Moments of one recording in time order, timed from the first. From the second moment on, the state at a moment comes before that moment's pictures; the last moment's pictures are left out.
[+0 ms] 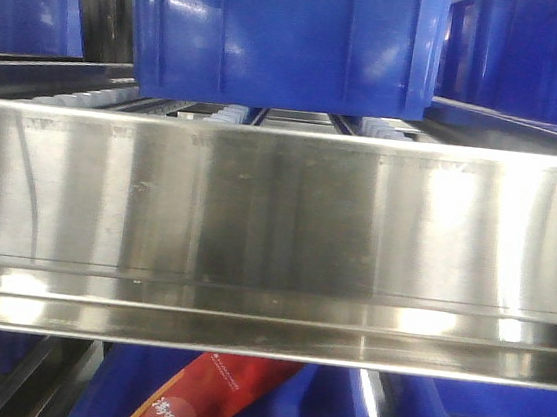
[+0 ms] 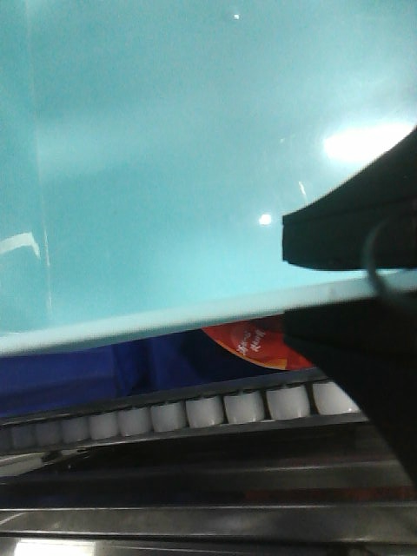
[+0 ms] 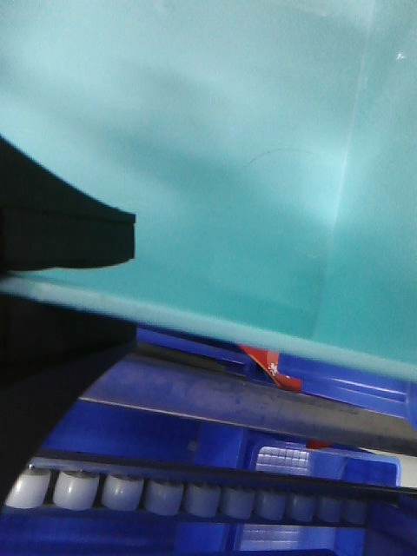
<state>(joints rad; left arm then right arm) -0.31 1.36 -1.66 -0.01 1.18 -0.18 0.25 1.42 -1.75 0.11 1.20 0.09</state>
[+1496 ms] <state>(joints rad) -0.31 1.37 -1.66 0.05 0.70 -0.15 0.25 1.42 -1.75 0.09 1.05 0.10</state>
